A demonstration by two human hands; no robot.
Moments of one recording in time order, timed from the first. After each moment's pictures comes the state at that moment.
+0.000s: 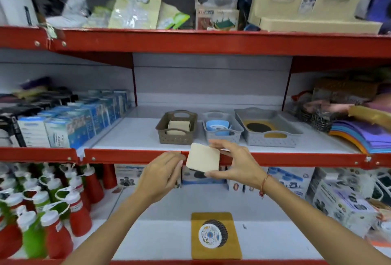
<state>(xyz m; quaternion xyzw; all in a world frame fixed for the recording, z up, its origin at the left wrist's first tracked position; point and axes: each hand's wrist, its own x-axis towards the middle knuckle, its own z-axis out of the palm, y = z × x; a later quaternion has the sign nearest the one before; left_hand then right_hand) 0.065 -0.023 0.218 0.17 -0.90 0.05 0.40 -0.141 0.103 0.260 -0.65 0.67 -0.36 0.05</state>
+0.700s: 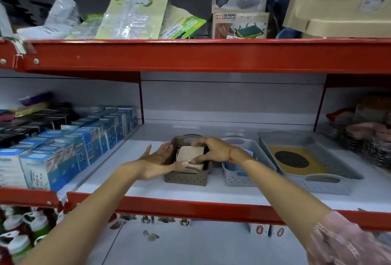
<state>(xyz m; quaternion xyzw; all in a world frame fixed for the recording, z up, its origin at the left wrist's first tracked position) 0.023 -0.187 0.298 0.36 -0.93 -0.09 -0.02 -0.189 -0.131 0.312 -0.68 0.70 -0.17 0.11</state>
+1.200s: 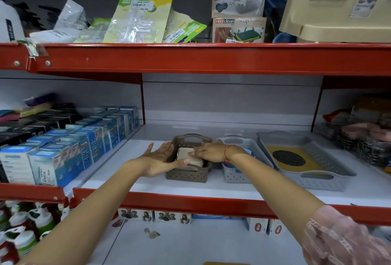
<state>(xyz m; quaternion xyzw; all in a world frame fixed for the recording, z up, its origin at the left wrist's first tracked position) 0.023 -0.176 0.301 0.37 -0.93 -0.07 -0.02 -0.187 -0.108 0.318 -0.71 0.70 0.03 0.03</state>
